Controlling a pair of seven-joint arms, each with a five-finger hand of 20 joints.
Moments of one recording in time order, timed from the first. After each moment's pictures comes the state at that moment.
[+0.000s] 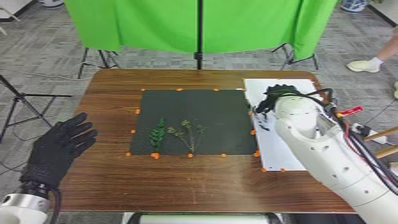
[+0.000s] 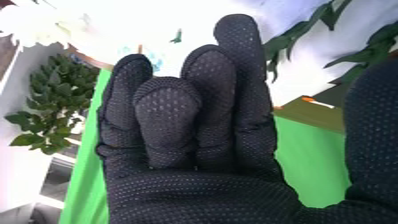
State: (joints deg) left arm 135.6 -66.0 -111.7 -127.8 40.3 0.6 -0.2; right arm -63.3 -56.3 55.0 -90.7 -138.4 -35.3 35.7
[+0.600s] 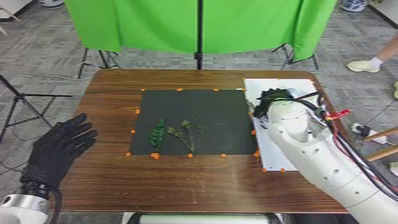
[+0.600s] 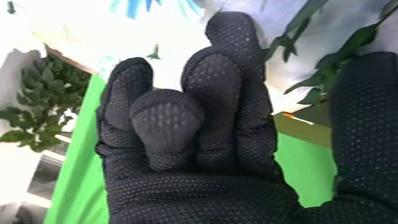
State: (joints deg) left arm 135.6 -66.2 -111.7 -127.7 40.3 0.6 -0.2; right arm -63.0 -57.6 51.9 -89.0 -140.9 -34.8 35.7
